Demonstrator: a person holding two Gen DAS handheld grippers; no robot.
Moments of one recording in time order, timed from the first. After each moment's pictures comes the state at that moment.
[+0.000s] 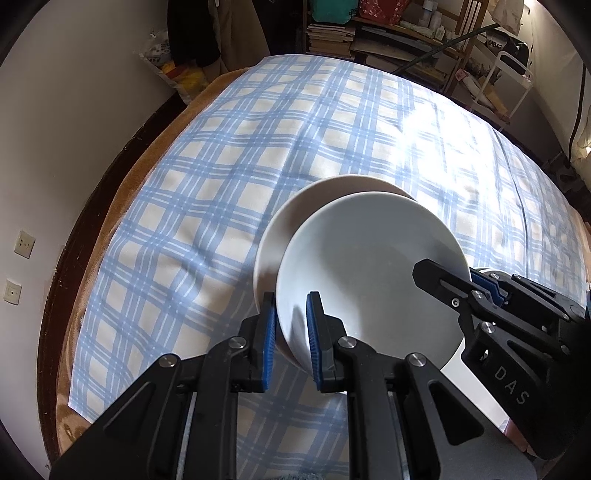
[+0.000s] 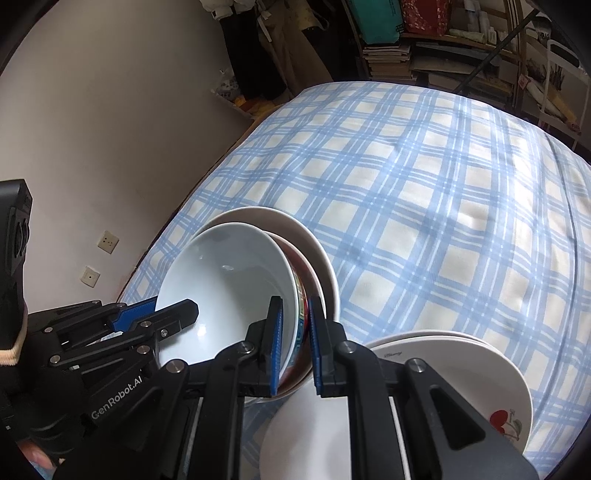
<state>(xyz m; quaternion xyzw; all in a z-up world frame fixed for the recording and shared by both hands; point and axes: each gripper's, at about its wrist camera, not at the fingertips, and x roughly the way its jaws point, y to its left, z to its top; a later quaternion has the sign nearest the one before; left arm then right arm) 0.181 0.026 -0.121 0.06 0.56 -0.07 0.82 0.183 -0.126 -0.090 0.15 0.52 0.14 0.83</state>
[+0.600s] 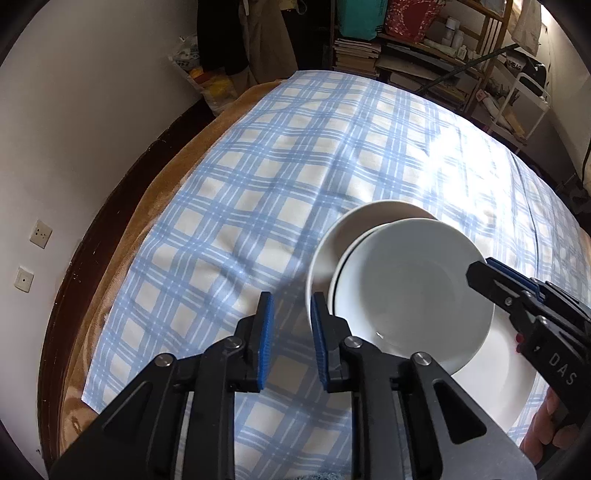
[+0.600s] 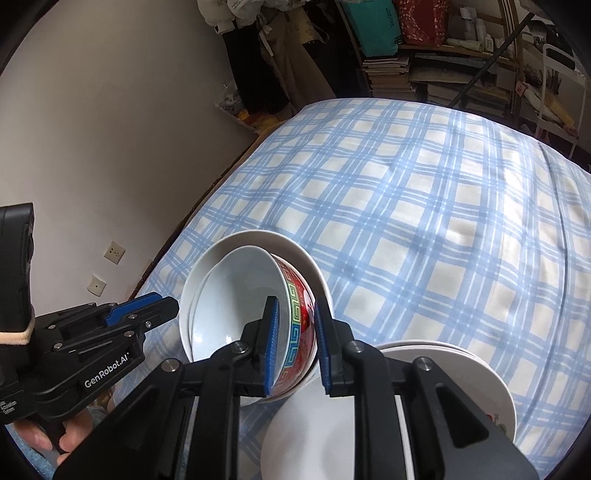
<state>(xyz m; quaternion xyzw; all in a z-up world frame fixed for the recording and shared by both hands) 0.183 0.051 -0.106 0.05 0.54 -0.03 0.84 0.179 -0.141 -0.069 0.16 0.49 0.14 0.85</state>
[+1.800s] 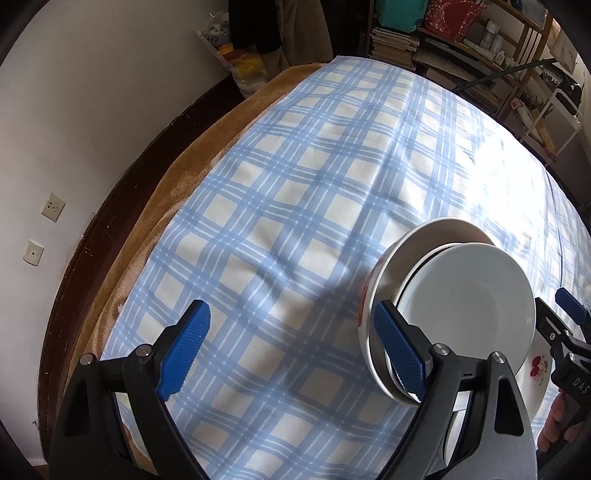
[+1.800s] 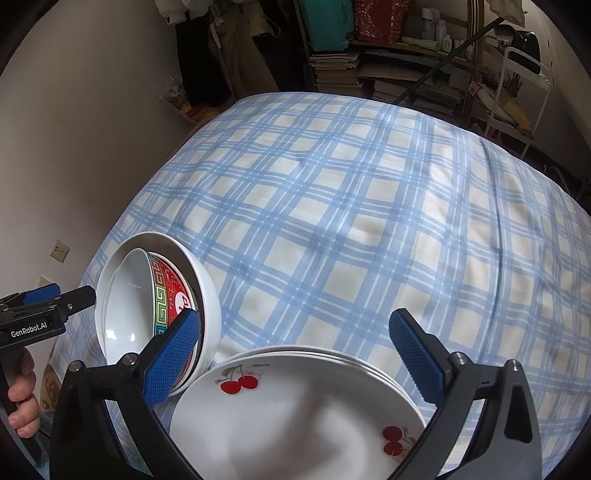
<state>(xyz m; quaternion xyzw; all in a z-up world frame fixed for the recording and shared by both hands) 0.208 0.077 -0.119 0.03 0.57 0.02 0.82 0.188 -0.182 -0.091 0.10 0.53 0.04 0.84</state>
